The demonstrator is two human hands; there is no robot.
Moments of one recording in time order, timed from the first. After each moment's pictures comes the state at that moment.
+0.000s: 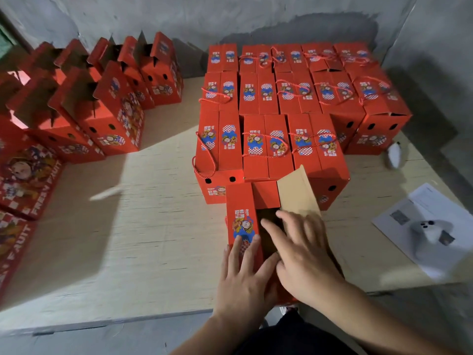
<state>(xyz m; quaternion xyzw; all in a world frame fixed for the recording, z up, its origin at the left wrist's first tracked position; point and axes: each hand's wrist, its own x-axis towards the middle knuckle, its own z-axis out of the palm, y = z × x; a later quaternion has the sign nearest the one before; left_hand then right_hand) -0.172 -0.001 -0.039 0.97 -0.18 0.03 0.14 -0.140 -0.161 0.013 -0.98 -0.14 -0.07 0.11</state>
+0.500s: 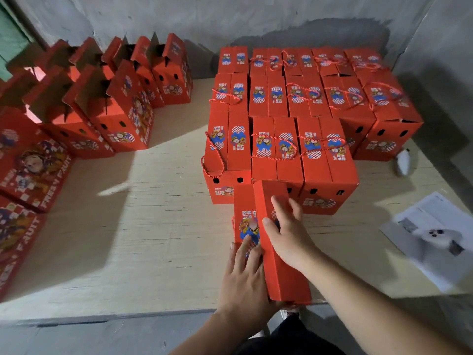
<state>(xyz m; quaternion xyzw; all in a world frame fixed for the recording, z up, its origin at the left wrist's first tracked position) -0.169 0.007 -0.048 0.97 -0.20 0.02 0.11 -0.082 -0.131 -0.013 -0.91 0.04 0.11 0.40</state>
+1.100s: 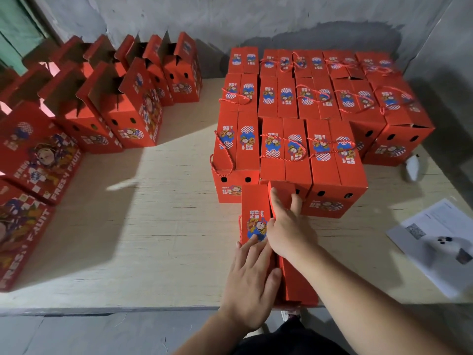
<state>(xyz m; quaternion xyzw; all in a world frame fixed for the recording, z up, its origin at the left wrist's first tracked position) -0.169 0.019 -0.044 0.93 -0.16 -0.02 0.33 -0.066 -0.110 -0.019 -0.97 0.05 0.10 0.20</state>
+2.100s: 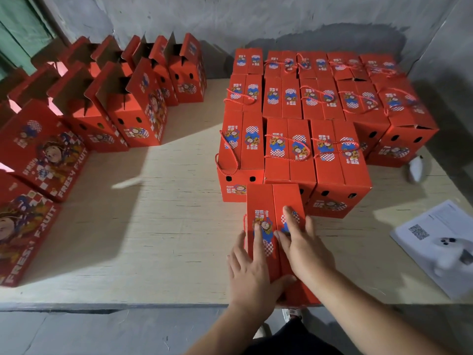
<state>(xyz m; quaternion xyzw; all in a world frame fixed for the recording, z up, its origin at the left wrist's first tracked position) -0.170 0.006 -0.046 0.95 0.03 -0.08 0.31 -0.103 -0.135 -0.048 -0.98 0.05 0.09 0.20</state>
